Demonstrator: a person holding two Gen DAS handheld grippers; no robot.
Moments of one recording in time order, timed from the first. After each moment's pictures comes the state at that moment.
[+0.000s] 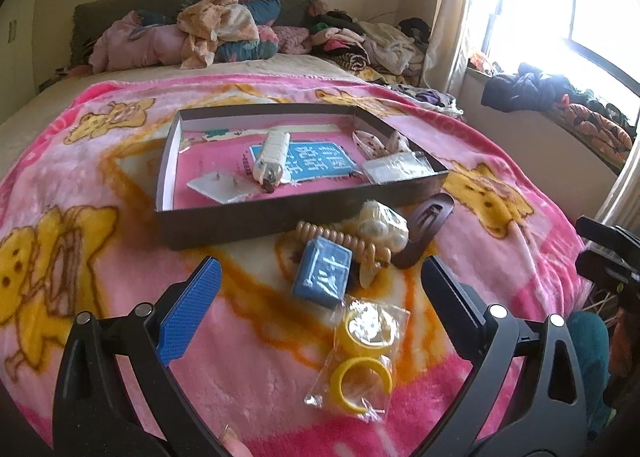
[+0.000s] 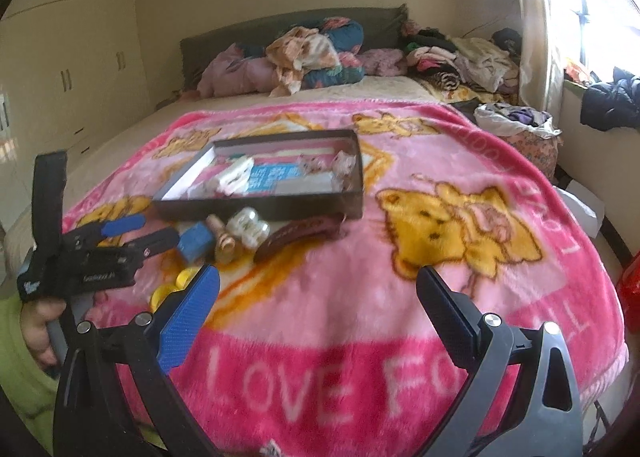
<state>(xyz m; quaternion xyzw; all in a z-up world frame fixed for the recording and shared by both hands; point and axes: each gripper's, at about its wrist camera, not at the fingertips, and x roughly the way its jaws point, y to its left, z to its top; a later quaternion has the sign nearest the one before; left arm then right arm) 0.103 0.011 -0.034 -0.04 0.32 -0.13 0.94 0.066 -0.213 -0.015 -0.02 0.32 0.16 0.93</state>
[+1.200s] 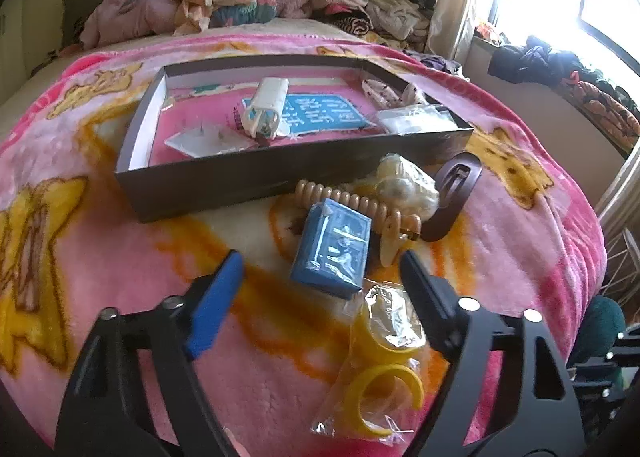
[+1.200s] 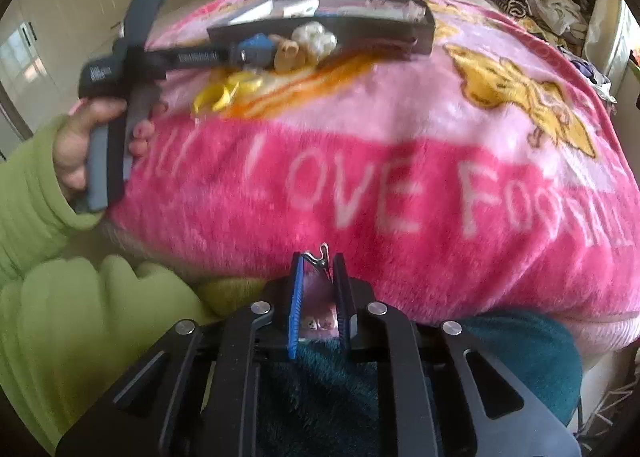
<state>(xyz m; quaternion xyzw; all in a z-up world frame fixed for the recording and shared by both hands) 0.134 0.002 -0.069 -0.03 0.38 -0.13 0.91 0.014 -0.205 -0.079 -0.08 0.48 0.23 0.84</state>
